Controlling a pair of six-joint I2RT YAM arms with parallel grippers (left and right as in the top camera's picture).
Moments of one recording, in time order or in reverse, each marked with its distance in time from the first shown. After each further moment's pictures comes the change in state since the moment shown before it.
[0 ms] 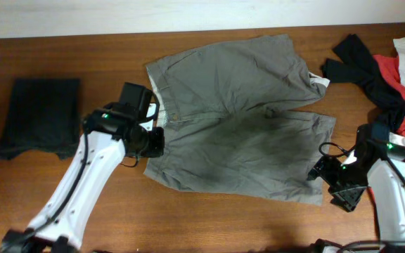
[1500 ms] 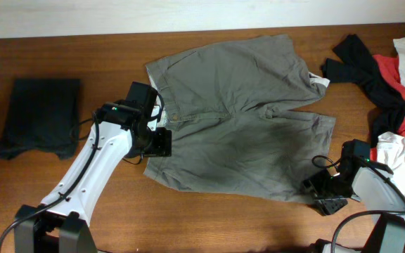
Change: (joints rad) left arm 0.000 0.087 0.000 0.019 0.000 0.003; right arm -0.002 0.104 -0.262 0.369 -0.052 0.256
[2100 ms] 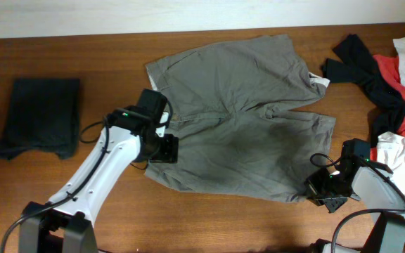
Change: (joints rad) left arm -0.070 0.000 -0.060 0.049 0.000 -0.005; right arm 0.000 0.007 -0.001 0.033 -0.004 -0.061
